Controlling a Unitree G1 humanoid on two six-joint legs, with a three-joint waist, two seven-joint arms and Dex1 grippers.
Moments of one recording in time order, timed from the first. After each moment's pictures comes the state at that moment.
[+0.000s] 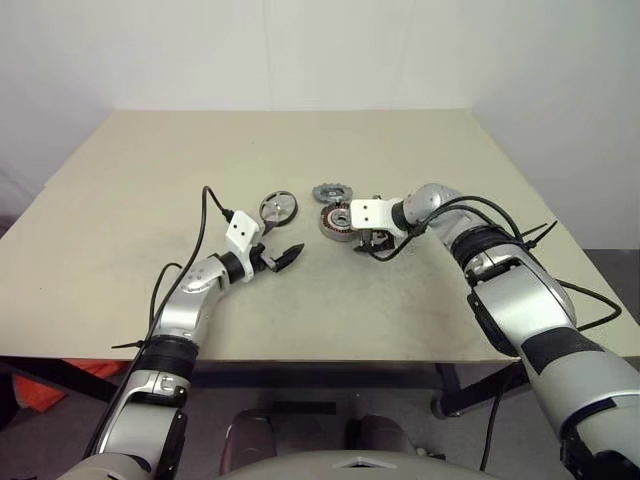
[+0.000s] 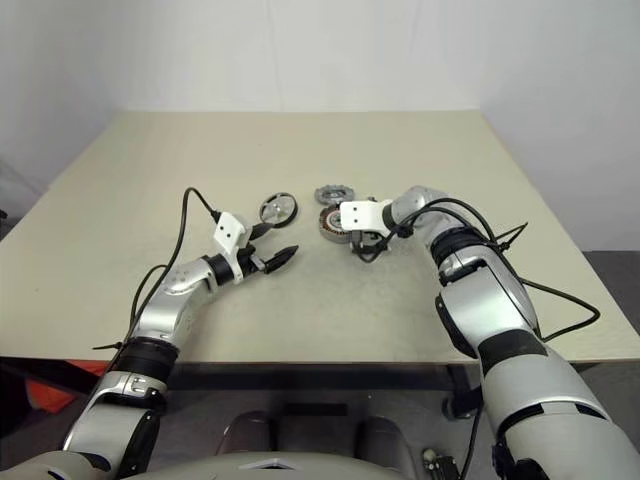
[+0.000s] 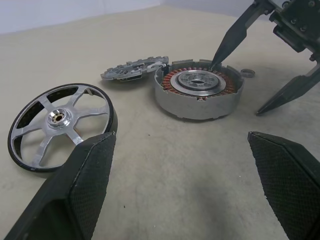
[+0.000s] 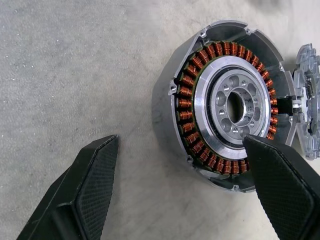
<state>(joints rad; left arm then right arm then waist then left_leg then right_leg) -0.41 0.26 -0.03 0.37 -0.19 0.04 -0.73 -1.14 -0.37 0.45 1.25 -0.43 -0.39 0.97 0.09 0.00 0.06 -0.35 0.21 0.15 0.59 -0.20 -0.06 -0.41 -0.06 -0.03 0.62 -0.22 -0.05</state>
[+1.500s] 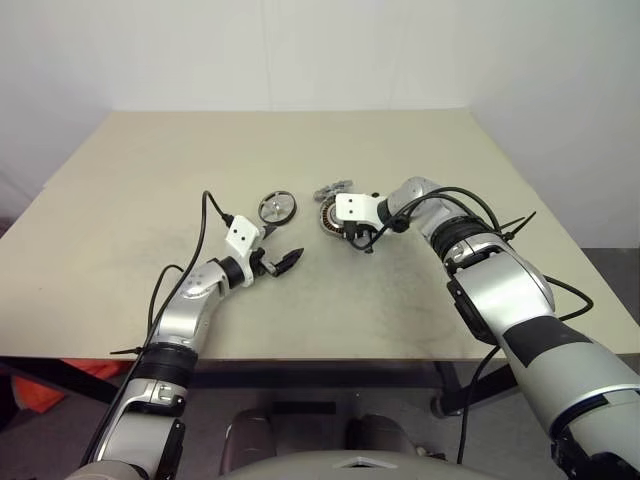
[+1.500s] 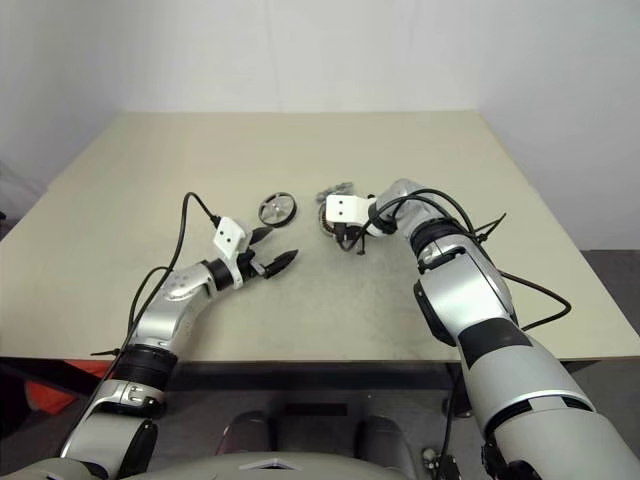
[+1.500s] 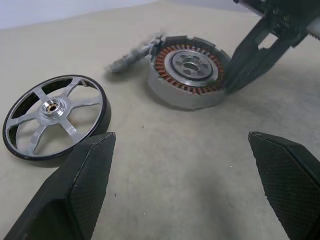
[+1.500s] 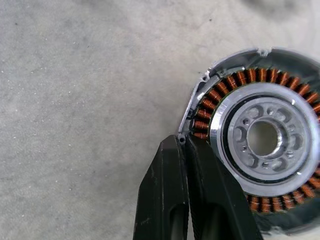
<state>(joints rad) -0.37 0.26 -0.04 0.32 -0.18 0.07 -0.71 -1.21 -0.28 0.38 1.34 -0.45 -0.25 1.03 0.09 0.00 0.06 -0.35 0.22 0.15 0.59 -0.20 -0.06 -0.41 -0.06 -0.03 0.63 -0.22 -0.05</state>
